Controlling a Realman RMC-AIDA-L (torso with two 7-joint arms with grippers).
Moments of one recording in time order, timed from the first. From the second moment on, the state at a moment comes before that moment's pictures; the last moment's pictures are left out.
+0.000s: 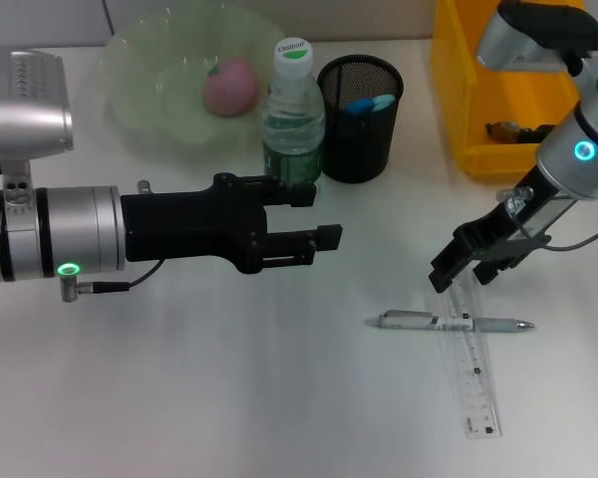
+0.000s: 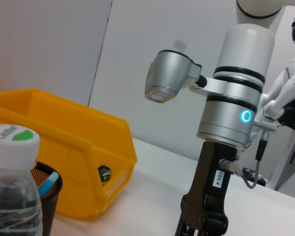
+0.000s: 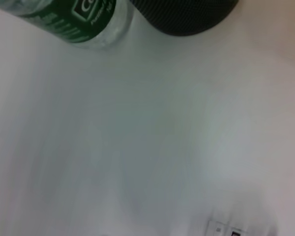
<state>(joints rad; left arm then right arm) -0.45 -2.07 1.26 0.76 1.58 1.40 -1.49 0.96 2.05 -1.03 -0.68 -2.73 -1.55 2.80</state>
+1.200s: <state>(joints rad) -0.45 -2.07 1.26 0.75 1.58 1.39 -1.49 0.97 2.07 -1.07 -0.68 -2.73 -1.50 2.80</state>
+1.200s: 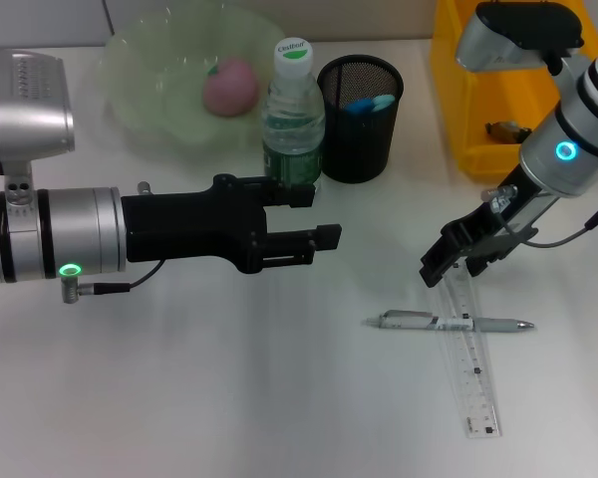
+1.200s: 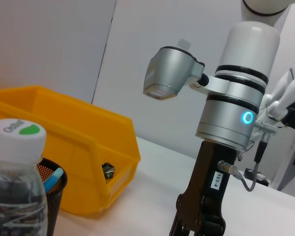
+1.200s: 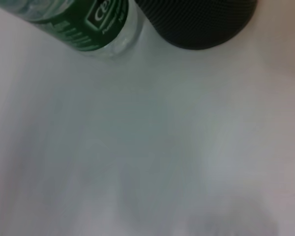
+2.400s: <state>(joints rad) -0.45 -2.07 1.26 0.75 1.58 1.39 -1.49 0.98 2.08 -1.08 -0.66 -2.72 -1.49 2.80</state>
